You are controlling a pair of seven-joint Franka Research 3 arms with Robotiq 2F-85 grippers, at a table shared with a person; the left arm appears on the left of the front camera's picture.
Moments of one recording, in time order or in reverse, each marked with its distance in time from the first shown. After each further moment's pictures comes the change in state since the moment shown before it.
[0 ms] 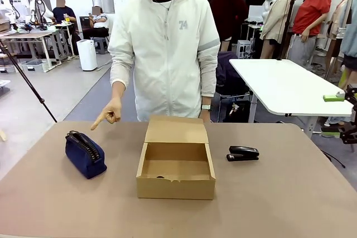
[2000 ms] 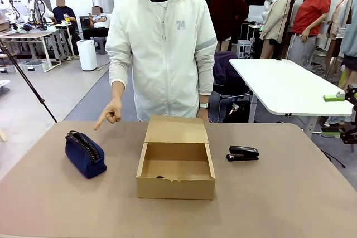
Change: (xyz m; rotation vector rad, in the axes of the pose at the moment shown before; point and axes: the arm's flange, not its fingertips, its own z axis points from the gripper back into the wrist) left arm -0.103 -0.029 0.099 0.403 0.126 -0.101; right arm 0.000 0.000 0.001 0.000 0.000 -0.001
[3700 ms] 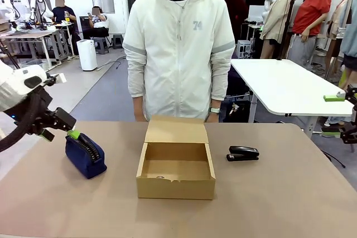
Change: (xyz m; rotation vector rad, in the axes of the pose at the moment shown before) left arm 0.051 -0.157 -0.284 0.512 0.211 -0.604; right arm 0.000 0.000 0.000 0.000 0.000 0.000
